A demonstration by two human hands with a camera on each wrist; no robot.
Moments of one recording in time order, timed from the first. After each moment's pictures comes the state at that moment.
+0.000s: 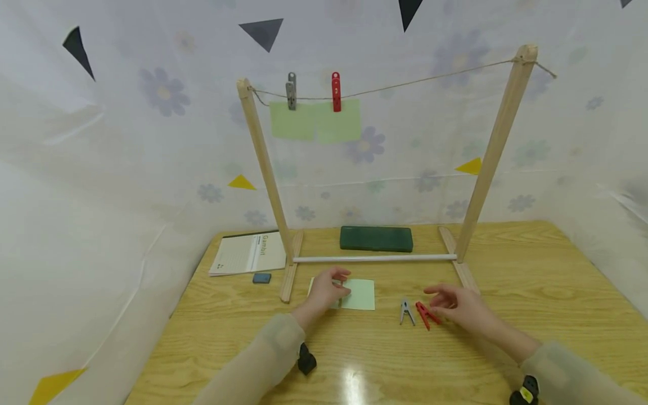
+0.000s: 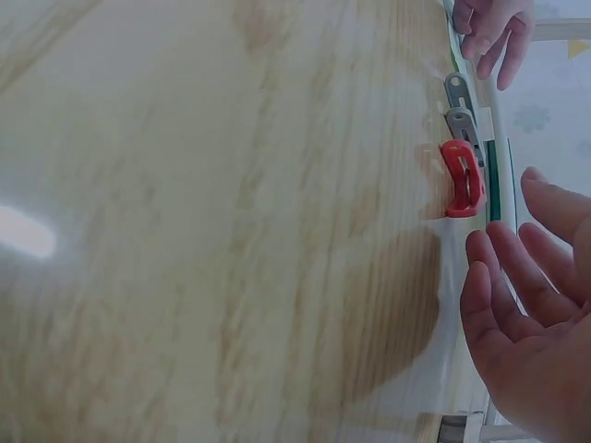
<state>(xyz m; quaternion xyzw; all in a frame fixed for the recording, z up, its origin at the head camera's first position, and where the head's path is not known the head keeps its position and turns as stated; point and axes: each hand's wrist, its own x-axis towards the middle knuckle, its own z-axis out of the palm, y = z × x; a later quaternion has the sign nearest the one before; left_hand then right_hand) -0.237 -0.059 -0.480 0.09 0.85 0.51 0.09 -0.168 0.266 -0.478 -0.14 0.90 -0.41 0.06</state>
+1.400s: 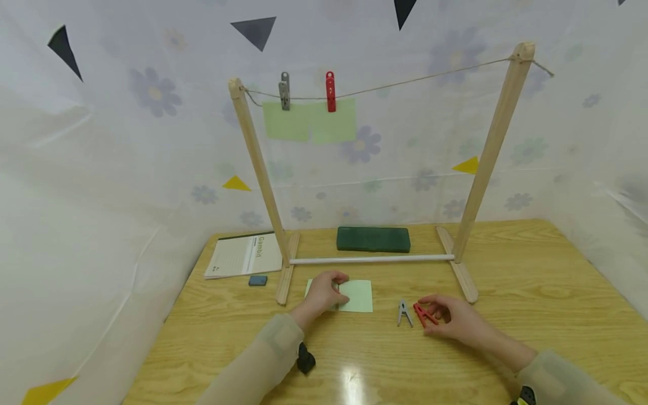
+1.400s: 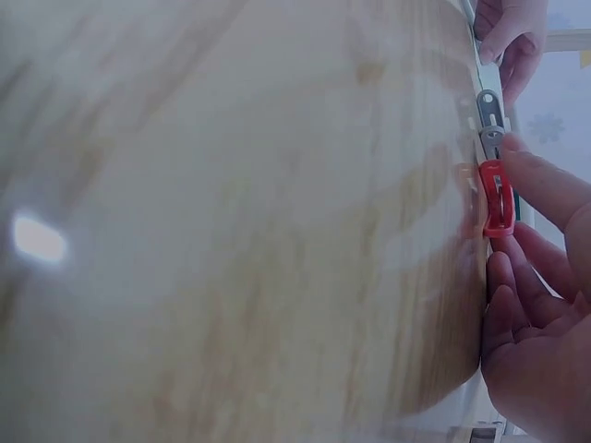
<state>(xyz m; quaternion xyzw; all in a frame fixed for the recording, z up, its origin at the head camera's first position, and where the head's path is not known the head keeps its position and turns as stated) -0.245 -0.059 -0.485 0.12 0.87 0.46 0.10 -0.163 0.265 -0.501 -0.22 0.87 -0.44 0.03</state>
